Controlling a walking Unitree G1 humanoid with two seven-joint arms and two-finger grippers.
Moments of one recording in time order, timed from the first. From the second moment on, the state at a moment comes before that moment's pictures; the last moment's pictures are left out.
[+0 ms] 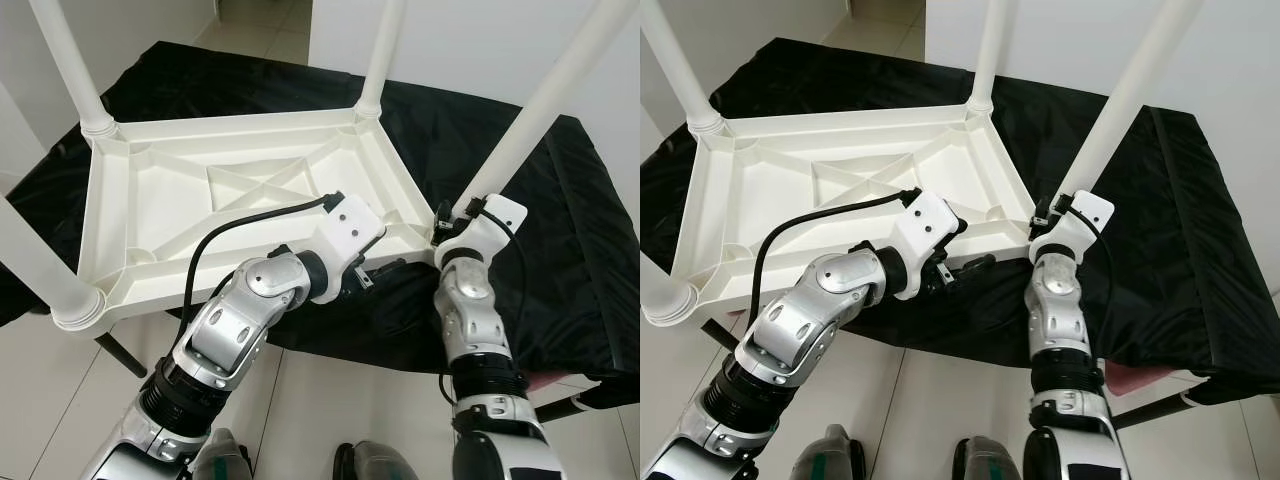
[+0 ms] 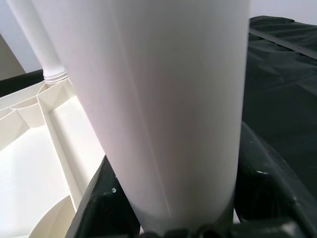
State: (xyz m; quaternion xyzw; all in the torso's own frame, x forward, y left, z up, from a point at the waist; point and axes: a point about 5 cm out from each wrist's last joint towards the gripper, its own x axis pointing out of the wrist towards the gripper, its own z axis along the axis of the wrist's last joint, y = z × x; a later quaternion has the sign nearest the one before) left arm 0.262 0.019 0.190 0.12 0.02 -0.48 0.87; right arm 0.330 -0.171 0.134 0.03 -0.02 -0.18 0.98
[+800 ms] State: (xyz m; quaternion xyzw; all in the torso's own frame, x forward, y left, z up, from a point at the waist) left arm 0.261 0.016 0.190 0.12 0.02 -0.49 0.87; right arm 0.330 -0.192 0.120 0.01 0.03 -0.04 1.00
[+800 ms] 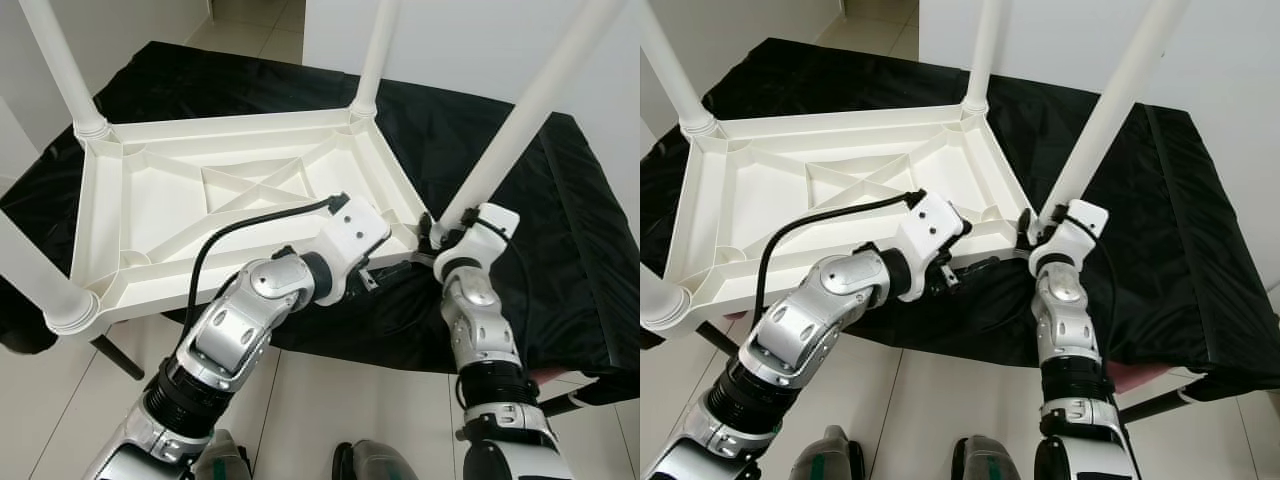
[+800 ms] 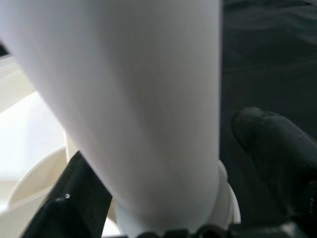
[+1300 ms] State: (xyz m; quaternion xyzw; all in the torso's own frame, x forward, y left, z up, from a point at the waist) left arm 0.263 0.019 0.191 0.12 0.02 -0.48 0.87; right arm 0.348 -0.217 0.132 -0.07 0.04 0.16 0.98
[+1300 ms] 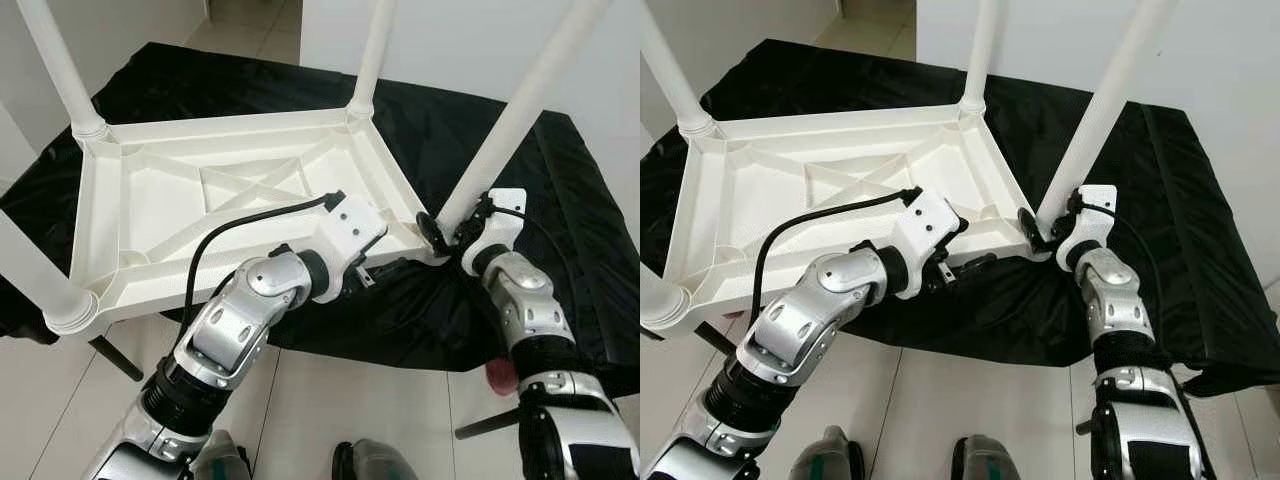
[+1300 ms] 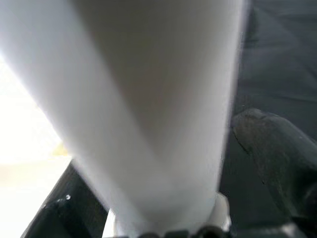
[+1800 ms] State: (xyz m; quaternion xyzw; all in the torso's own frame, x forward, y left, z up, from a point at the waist) left arm 0.265 0.022 0.191 0.12 0.02 -0.47 0.87; right arm 0.355 -0.217 0.130 -0.08 0.05 0.21 0.97
